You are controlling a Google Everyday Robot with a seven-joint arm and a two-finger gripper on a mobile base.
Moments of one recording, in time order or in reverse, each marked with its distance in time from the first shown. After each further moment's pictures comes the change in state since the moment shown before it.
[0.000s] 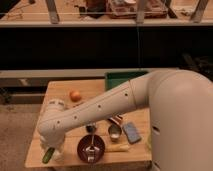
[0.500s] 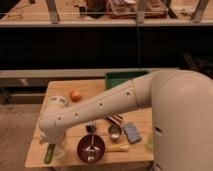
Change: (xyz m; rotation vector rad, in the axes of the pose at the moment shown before) arm 0.014 -0.004 -0.017 0.021 -0.004 0.025
